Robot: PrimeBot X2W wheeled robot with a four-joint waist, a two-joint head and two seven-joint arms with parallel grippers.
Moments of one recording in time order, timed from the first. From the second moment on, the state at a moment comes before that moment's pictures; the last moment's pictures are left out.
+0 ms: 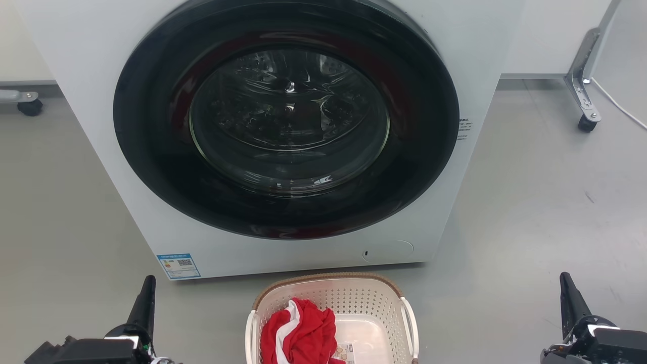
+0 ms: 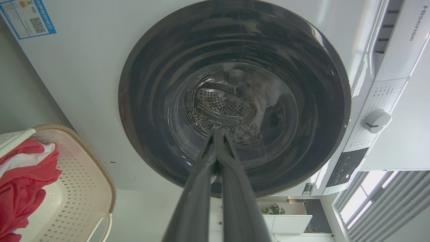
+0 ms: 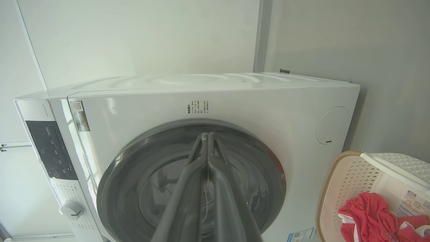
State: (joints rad) left arm -0.08 0.04 0.09 0.29 -1.60 -0.12 0.11; right arm -0.09 -0.04 -0.13 0.30 1.60 0.12 0.11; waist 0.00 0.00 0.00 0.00
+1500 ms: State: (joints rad) left arm -0.08 0.04 0.09 0.29 -1.60 -0.12 0.11; right arm -0.09 -0.04 -0.13 0.30 1.60 0.12 0.11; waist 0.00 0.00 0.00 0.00
